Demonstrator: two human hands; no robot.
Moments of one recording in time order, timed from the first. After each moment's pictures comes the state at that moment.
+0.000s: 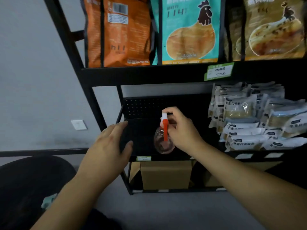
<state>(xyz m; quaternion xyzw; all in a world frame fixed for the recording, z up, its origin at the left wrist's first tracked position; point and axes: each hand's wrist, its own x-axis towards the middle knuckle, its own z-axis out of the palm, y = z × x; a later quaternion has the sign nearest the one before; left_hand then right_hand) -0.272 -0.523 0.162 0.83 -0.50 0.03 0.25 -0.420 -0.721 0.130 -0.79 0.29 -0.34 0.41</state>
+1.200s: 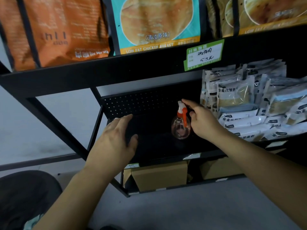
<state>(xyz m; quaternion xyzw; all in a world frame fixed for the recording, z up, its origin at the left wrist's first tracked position) -0.274 -0.641 0.134 0.81 -0.56 0.01 0.20 -0.477 -0.860 0.079 -0.81 0.42 -0.27 0.29</state>
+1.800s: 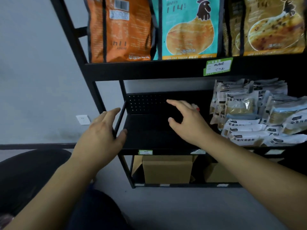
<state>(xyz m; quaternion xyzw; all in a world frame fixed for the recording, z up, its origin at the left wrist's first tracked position) -0.272 -0.519 0.185 0.84 -0.48 0.04 0.24 -0.452 -0.732 0.144 -0.88 0.28 -0.30 0.23</state>
